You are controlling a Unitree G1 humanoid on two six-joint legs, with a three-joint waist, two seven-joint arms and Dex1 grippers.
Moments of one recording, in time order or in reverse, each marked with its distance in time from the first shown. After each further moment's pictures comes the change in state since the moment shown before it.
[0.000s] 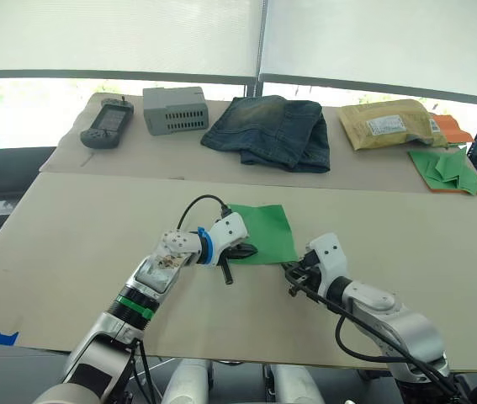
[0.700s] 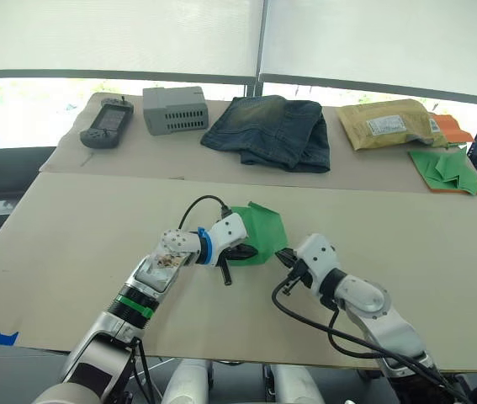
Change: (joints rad) left arm 0.009 0.011 0.018 -0.006 -0.001 -0.009 -0.028; right arm -0.060 -0.050 0.134 0.234 -0.244 -0.587 0.154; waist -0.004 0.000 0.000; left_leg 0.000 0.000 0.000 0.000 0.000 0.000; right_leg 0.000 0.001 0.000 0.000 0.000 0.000
